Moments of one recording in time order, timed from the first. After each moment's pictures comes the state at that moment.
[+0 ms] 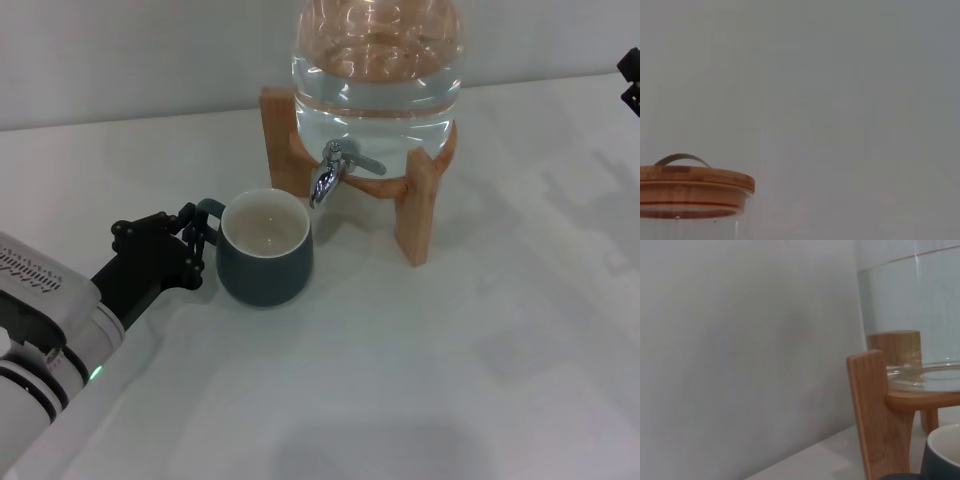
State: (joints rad) left arm -0.59 -2.09 2.70 0.21 -0.81 0.93 -0.13; right arm 0.37 2.01 -0.50 -0.12 2.12 1.62 -2.65
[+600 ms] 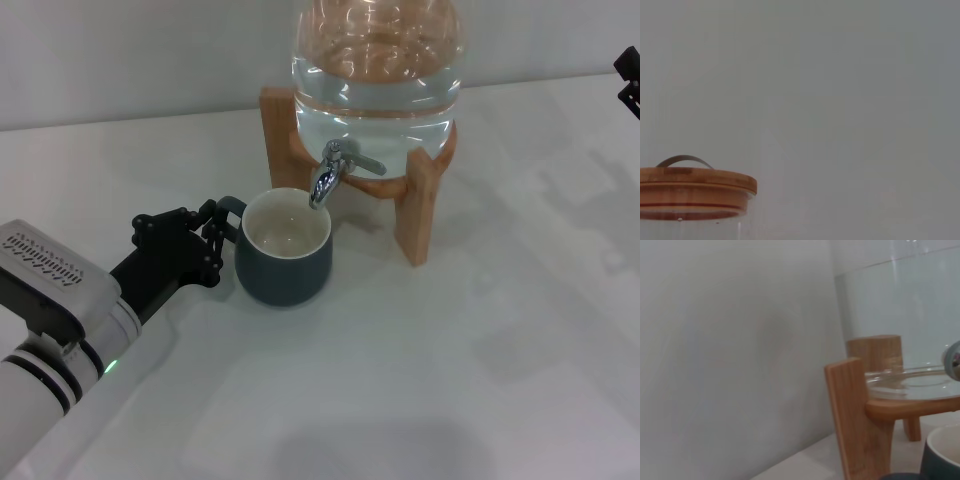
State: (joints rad) left arm -0.62 -2.09 2.70 0.23 -0.78 0.92 -0.13; right arm 0.37 2.01 -0.51 -0.12 2.12 1.62 -2.64
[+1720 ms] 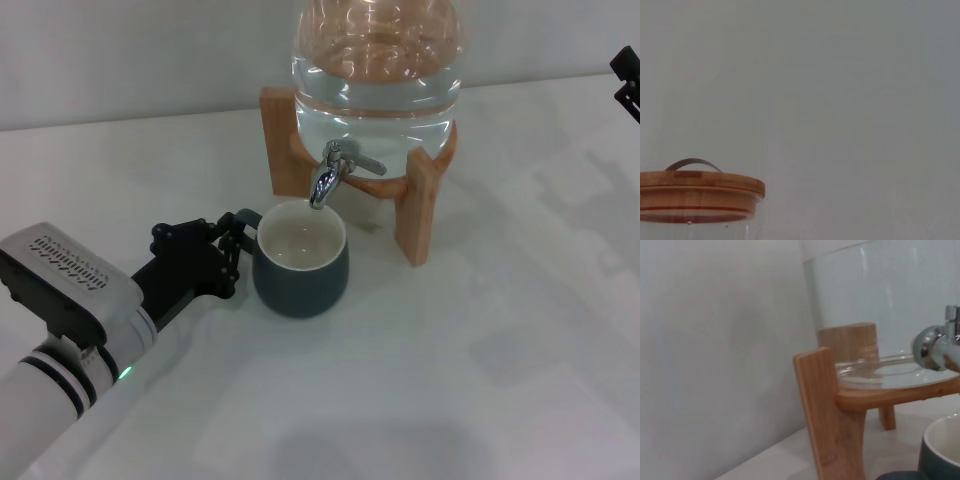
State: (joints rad) left arm -0.62 -2.09 2.70 0.25 -0.73 0.87 -0.13; right arm 0.38 2.01 -0.52 -0.12 2.12 1.63 -2.65
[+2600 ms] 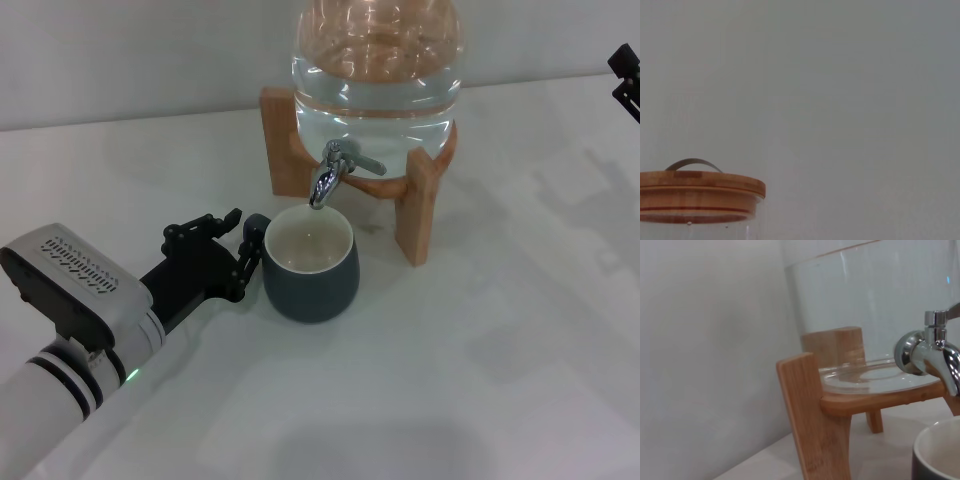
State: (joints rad) left arm -0.62 -2.09 2.70 0.26 -0.70 0.87 -0.13; right arm 0.38 2.01 -0.52 -0.12 2.12 1.63 -2.65
